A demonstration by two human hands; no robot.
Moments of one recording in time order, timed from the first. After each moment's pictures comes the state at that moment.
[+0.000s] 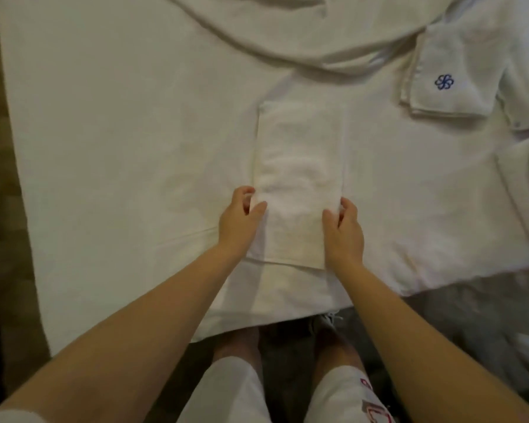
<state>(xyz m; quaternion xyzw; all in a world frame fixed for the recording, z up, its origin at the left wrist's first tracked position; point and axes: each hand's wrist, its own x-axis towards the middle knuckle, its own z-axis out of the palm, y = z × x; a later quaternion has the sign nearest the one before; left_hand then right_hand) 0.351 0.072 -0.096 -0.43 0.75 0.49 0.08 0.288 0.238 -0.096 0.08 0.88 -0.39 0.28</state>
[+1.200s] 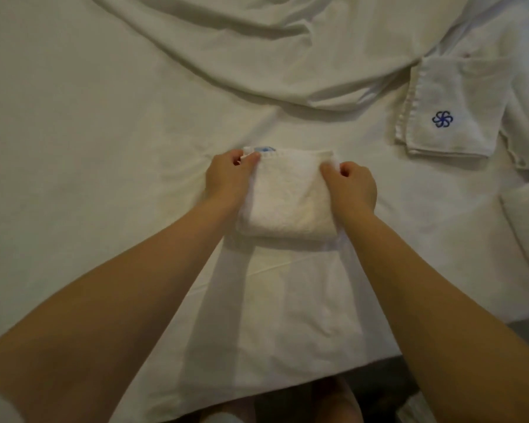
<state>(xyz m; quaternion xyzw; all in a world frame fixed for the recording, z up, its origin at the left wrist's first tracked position) 0.200 0.008 -0.109 -0.47 0.73 0.50 0.01 0.136 0.178 -0.099 0.10 0.89 -0.37 0.24</state>
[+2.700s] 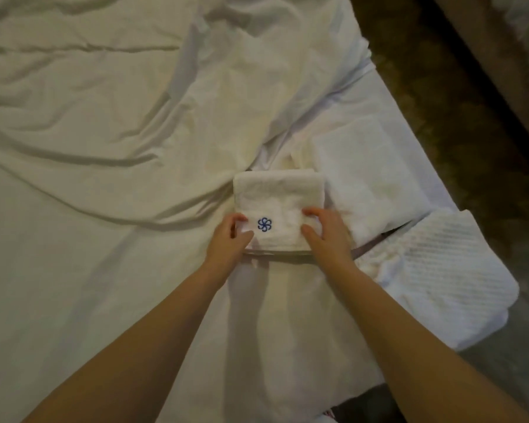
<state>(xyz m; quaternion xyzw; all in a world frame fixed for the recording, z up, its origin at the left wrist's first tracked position) 0.035 0.198 -0.073 -0.37 0.73 0.56 0.14 -0.028 0.378 -0.083 -0.01 0.88 -0.42 0.24</state>
